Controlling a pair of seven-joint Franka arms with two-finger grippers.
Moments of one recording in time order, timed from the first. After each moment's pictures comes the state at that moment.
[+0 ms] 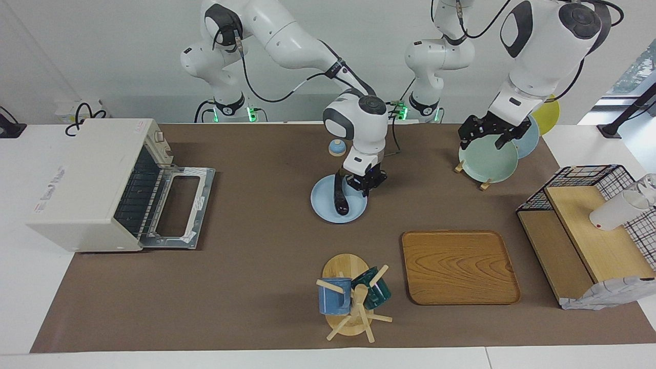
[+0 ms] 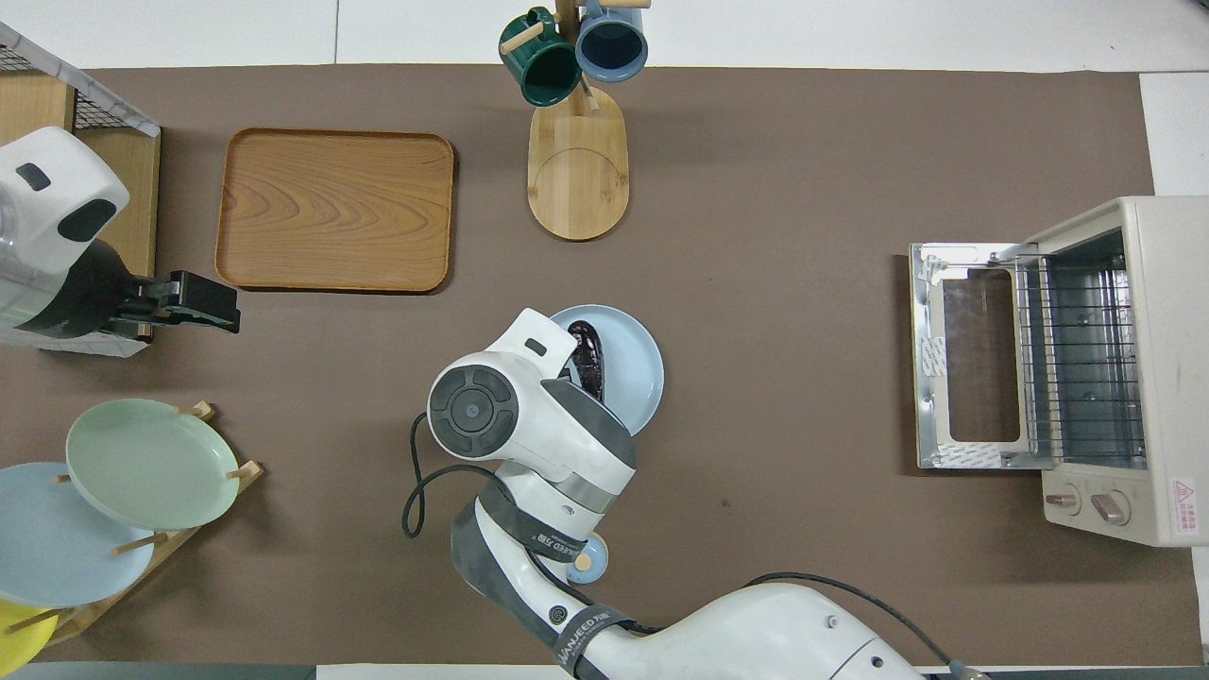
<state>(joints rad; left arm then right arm) -0.04 -0.04 -0.11 -1.72 -0.05 1.61 -0.10 0.72 0.54 0.09 -1.61 -0.18 2.21 0.72</state>
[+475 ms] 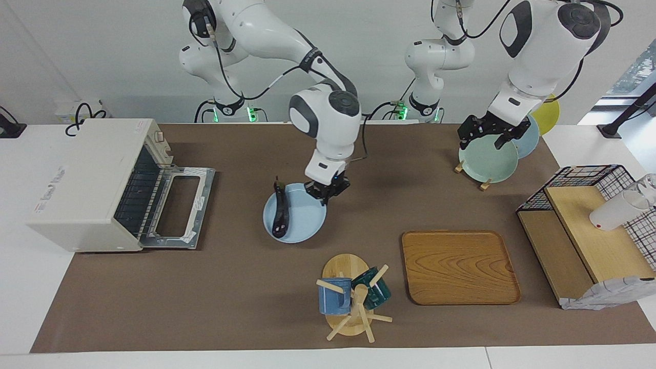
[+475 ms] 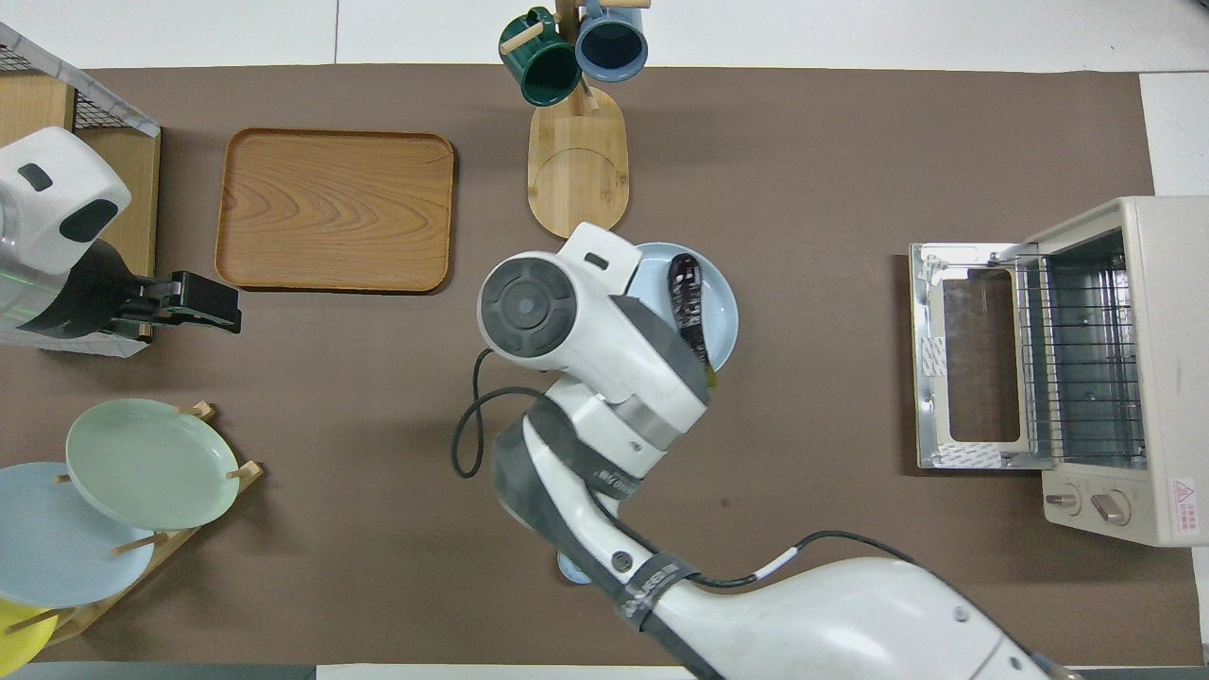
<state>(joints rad) -0.04 -0.04 -0.11 -1.72 -0.05 1.61 -0.10 0.49 0.39 0.07 -1.62 -0.21 1.99 0.38</state>
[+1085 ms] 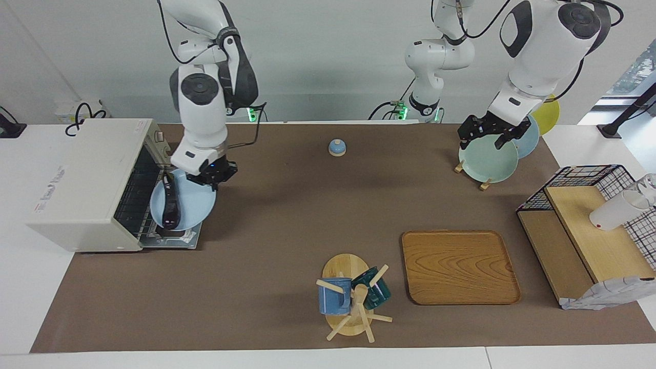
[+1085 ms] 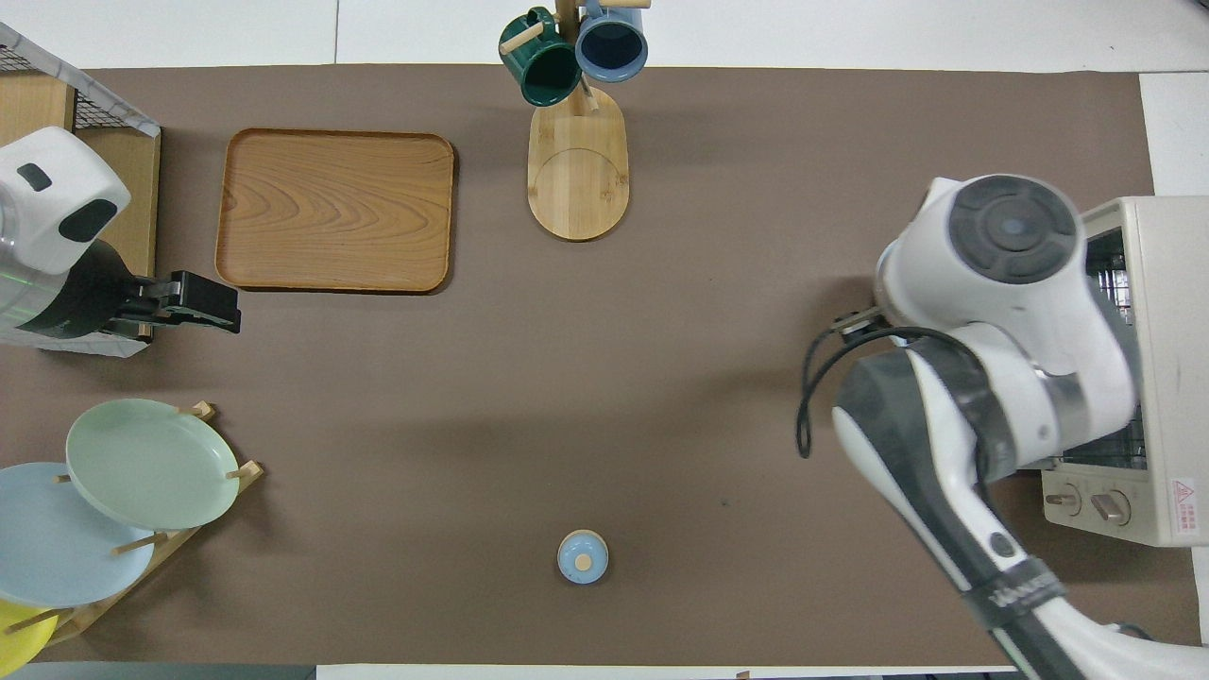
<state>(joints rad) -0.04 -0.04 -0.11 -1.72 -0.05 1.61 -0.10 0.05 0.02 0.07 -2.00 -0.21 1.96 -0.10</state>
